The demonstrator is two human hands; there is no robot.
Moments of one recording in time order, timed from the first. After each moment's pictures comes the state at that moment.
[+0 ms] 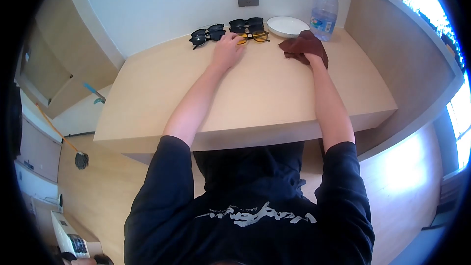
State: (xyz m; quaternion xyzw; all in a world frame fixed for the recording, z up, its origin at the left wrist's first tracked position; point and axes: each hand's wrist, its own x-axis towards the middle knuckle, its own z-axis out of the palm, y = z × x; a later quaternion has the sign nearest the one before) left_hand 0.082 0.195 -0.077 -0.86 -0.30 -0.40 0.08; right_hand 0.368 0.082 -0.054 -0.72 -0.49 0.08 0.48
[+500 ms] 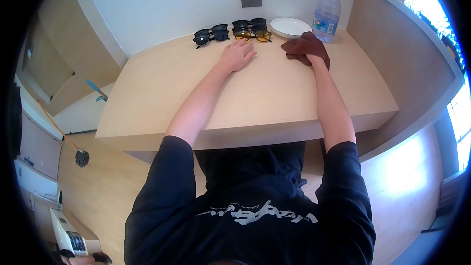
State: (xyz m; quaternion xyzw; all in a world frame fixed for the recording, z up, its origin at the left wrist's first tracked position) left_hand 0.090 0.176 -0.073 -0.91 -0.36 -0.21 0.01; right_hand 0.373 0.085 -0.057 -0.70 -0.51 0.11 0.48
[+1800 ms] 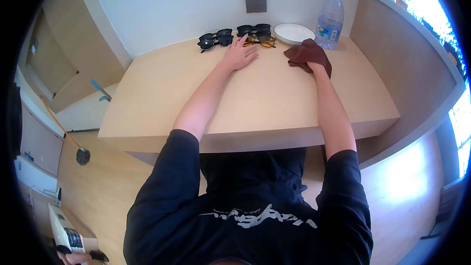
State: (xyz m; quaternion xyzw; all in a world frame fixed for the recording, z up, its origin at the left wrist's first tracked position) left_hand 0.089 0.200 -0.069 -0.91 -0.36 -0.22 0.01; right_hand 0.355 0.076 -0.049 -0.69 -0.52 0.12 0.49
